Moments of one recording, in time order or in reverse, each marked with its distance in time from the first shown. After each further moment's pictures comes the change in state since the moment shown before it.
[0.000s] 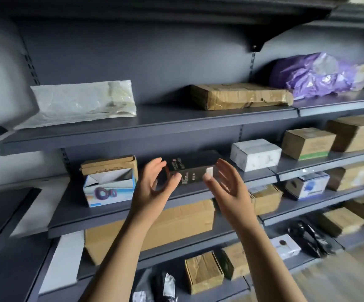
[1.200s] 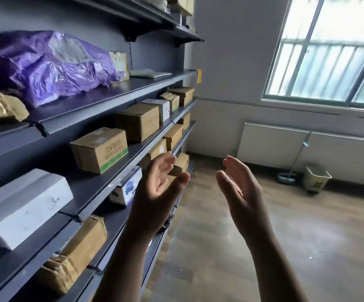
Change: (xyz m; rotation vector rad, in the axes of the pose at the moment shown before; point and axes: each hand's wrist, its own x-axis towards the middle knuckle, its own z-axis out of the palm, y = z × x) left_hand 0.035 0.036 0.508 -0.439 -0.952 0.138; right_hand -0.023 0.029 -0.412 -0.501 0.976 0.042
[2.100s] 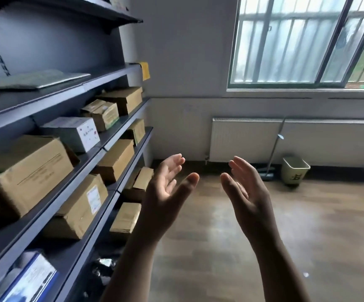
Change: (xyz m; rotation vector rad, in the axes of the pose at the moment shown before) left_hand 0.366 -0.181 0.265 -0.062 -0.232 -0.044; right_hand 0.352 0.243 -0.123 -0.018 0.226 0.103
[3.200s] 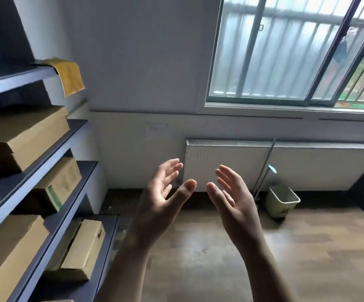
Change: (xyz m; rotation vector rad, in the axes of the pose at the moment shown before) left_hand 0.566 -0.232 0.122 -0.160 -0.143 -0.051; right_hand 0.541 0.238 0.063 -0.114 0.058 0.046
